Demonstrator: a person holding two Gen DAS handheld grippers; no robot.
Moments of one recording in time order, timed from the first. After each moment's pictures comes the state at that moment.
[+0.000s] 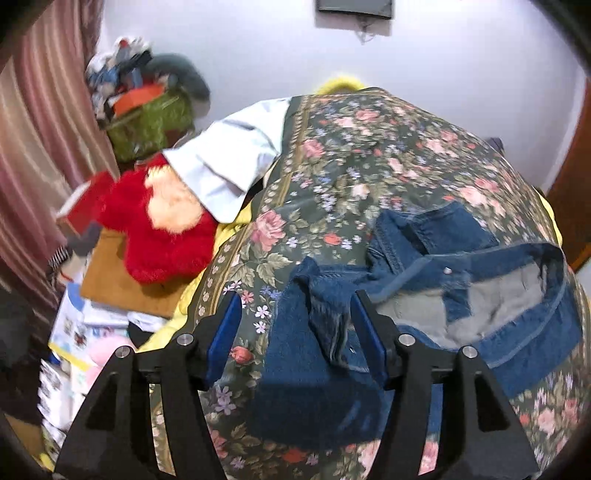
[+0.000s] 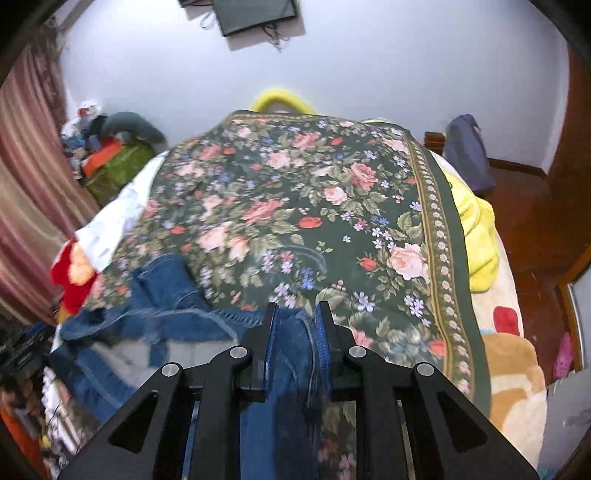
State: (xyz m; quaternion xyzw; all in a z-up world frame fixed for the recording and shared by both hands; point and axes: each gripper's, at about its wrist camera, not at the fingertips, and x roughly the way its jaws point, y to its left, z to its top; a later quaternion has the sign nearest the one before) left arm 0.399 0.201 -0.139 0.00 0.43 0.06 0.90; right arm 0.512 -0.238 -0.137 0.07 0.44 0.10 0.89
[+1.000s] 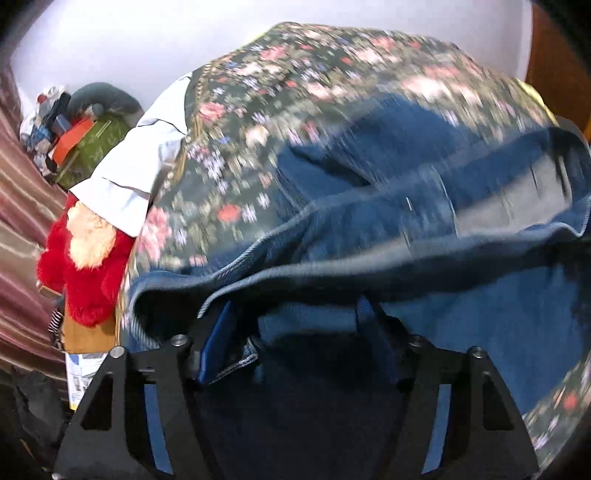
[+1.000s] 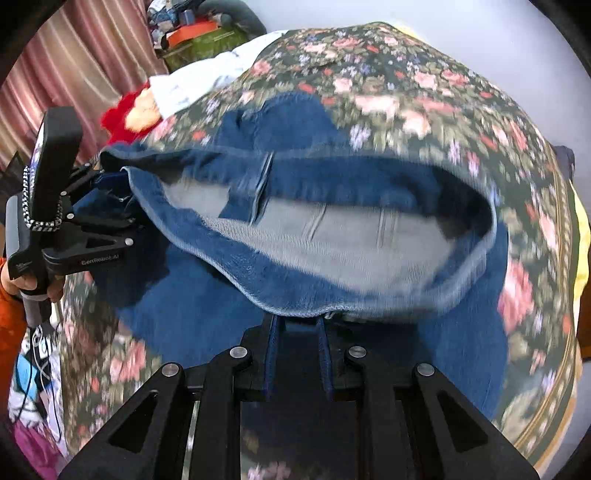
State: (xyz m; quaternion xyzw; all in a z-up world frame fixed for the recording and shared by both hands) left arm 0.473 0.106 -0.223 0.12 0.50 -0.01 0.86; right arm 0.473 -0.101 -0.218 -0.07 0.53 0.25 0.81
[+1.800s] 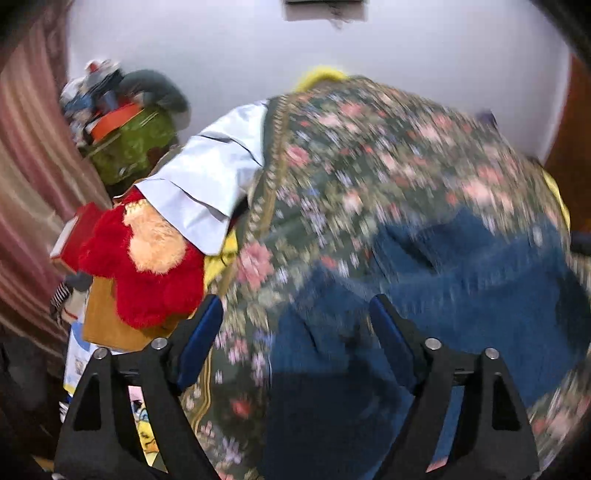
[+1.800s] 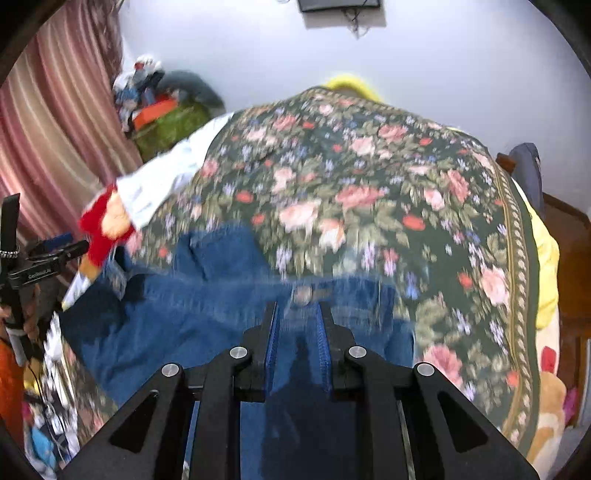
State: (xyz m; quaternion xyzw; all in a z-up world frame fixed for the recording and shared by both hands) left arm 0.450 0.185 -0.147 0.06 0.45 0.04 0.89; right arm 0.524 -0.150 -0.159 0.00 0.46 0.20 0.87
